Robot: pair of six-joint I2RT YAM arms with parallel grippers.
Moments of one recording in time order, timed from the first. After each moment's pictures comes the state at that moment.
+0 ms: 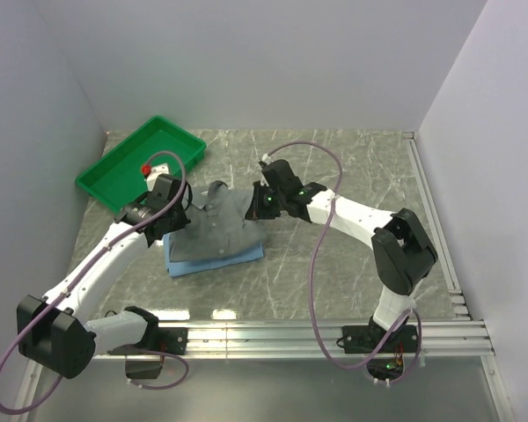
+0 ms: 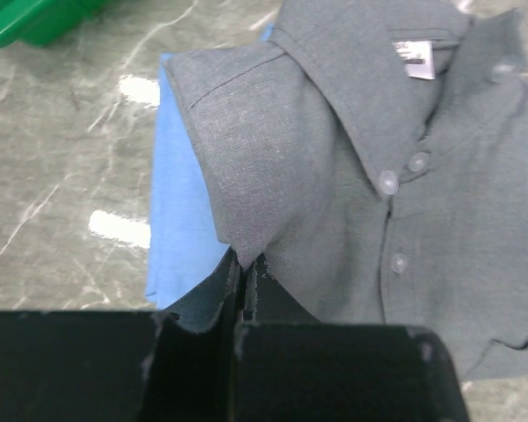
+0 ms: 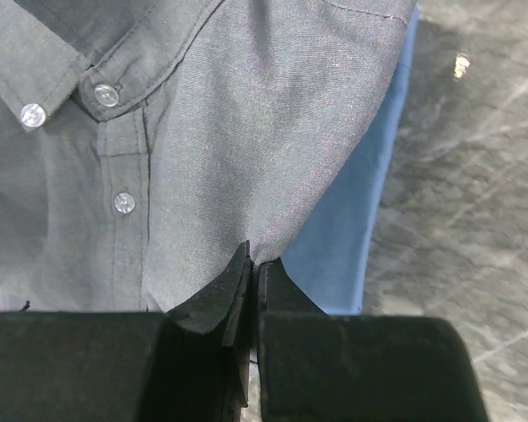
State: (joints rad) left arm -0.41 1.15 0.99 -0.73 -0.40 -0.65; right arm 0.71 1.76 1.28 -0.28 -0.18 0.65
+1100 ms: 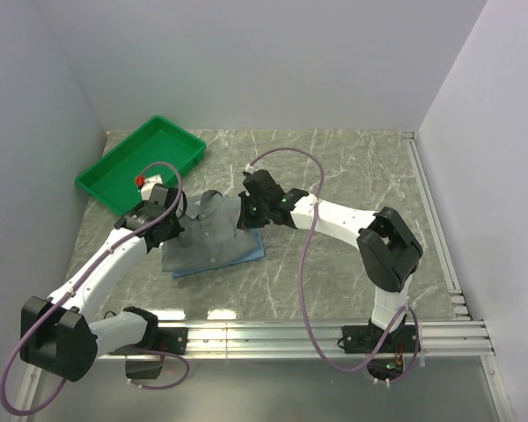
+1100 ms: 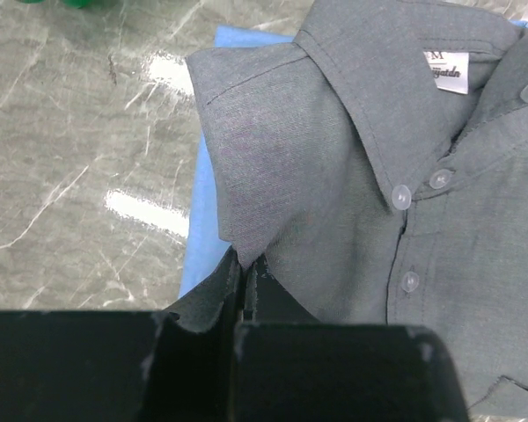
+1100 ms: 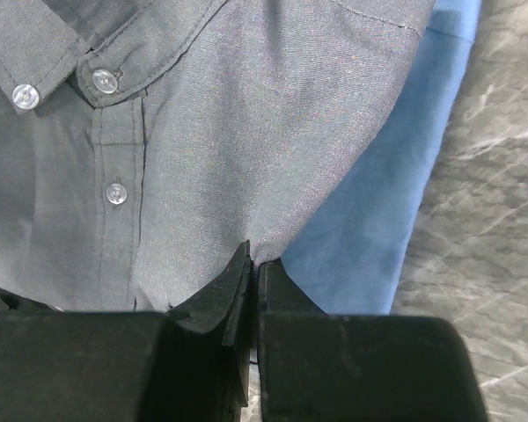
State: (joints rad) left arm -0.34 1.13 0.85 -0.68 -0.41 -0.64; right arm 0.81 1.84 1.34 -0.32 -0.06 0.62
